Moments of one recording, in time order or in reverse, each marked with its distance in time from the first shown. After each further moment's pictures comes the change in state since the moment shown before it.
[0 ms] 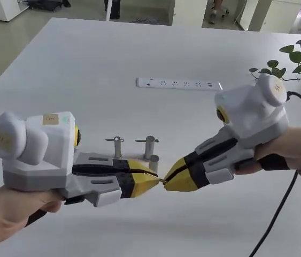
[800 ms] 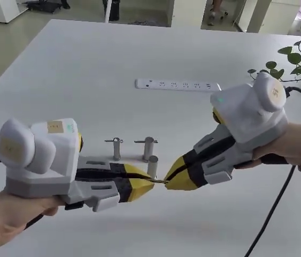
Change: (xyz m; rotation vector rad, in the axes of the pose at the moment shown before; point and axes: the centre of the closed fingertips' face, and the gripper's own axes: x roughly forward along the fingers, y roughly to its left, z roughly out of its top) left arm -0.001 0.013 -0.014 0.057 0.068 0.089; right arm -0.003 -0.012 -0.004 -0.155 0.115 -0.102
